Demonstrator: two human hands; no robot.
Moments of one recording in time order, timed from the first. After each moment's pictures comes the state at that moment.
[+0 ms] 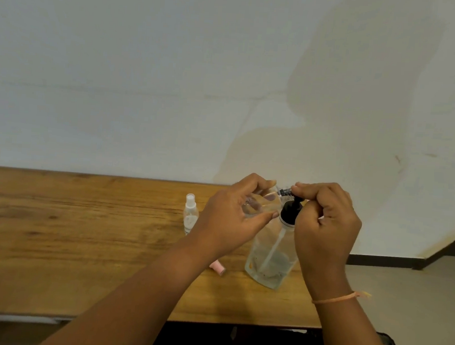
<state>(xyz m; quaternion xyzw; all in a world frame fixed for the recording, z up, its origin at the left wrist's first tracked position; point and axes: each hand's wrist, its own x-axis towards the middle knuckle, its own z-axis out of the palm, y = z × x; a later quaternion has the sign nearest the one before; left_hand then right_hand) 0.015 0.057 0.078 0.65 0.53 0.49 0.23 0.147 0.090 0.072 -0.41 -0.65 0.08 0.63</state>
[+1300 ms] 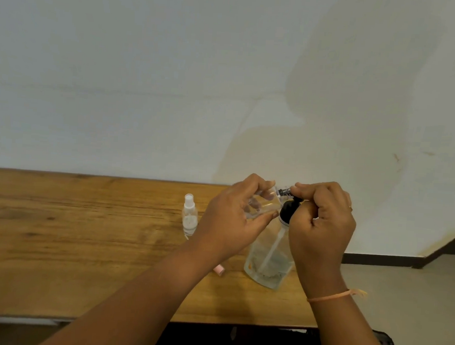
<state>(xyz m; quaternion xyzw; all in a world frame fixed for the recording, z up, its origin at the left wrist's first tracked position) 0.018 0.059 0.070 0.66 0.53 0.49 0.20 0.144 0.092 0.067 -0.41 -0.66 0.04 0.63</state>
